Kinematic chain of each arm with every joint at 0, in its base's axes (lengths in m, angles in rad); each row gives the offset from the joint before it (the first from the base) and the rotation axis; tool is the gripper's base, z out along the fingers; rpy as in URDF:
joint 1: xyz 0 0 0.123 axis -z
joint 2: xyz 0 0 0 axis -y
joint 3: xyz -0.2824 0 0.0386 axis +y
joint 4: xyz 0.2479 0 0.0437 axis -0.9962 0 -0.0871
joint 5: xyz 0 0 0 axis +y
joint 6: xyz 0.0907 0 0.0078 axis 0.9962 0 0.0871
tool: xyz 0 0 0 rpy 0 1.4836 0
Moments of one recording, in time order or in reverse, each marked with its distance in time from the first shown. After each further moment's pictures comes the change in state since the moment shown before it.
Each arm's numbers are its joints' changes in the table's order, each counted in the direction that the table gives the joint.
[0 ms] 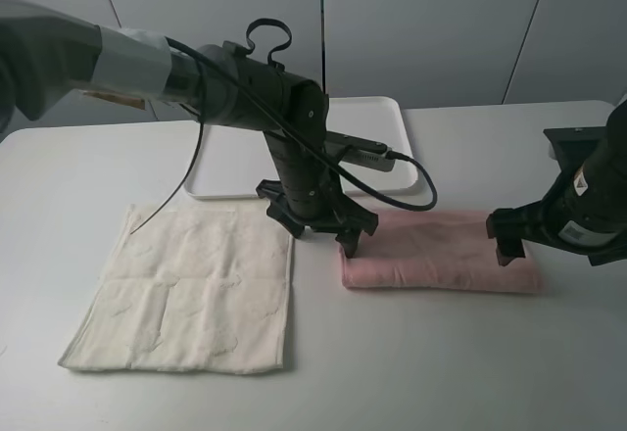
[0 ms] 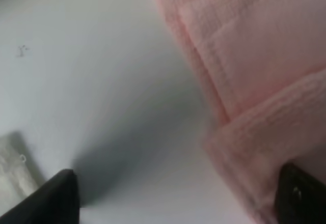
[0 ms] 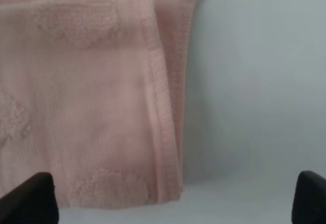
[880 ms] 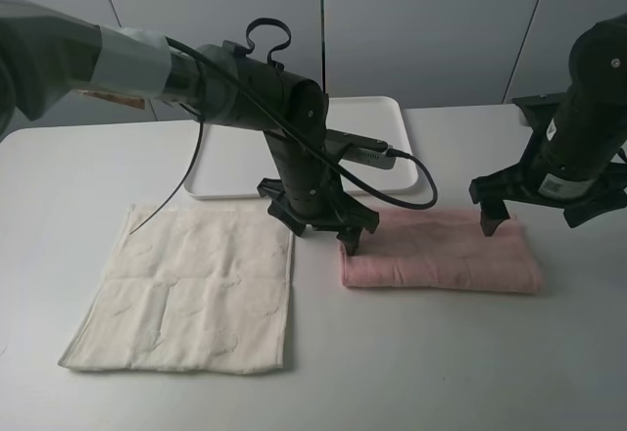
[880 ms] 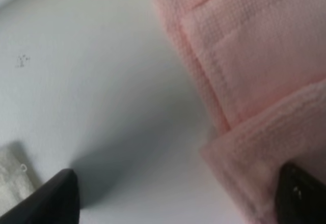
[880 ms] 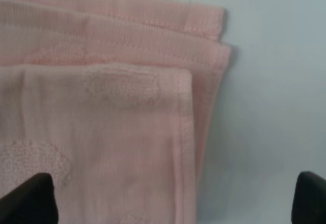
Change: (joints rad) left arm 0.000 0.000 0.000 0.002 -0.016 0.004; right arm 0.051 -0.123 -0.243 -0.157 0.166 -0.280
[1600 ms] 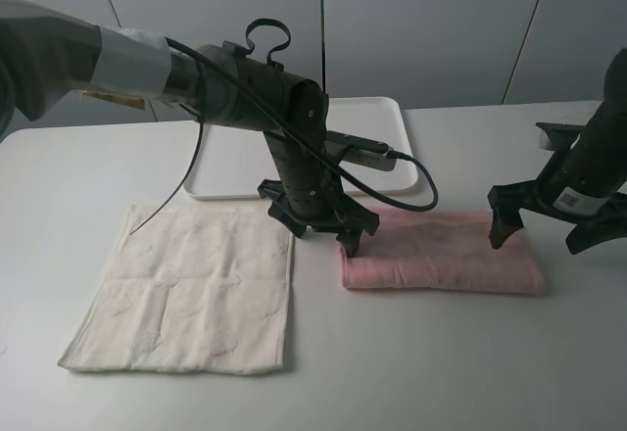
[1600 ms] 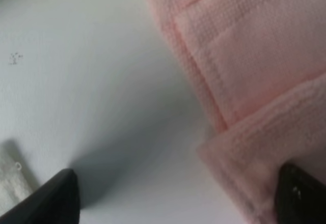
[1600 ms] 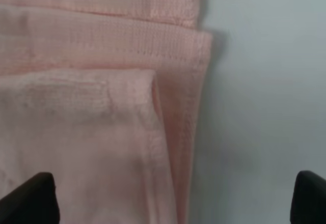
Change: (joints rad) left arm 0.000 0.000 0.000 0.011 0.008 0.012; right arm 0.187 -0.128 -0.004 -0.249 -0.049 -0.277
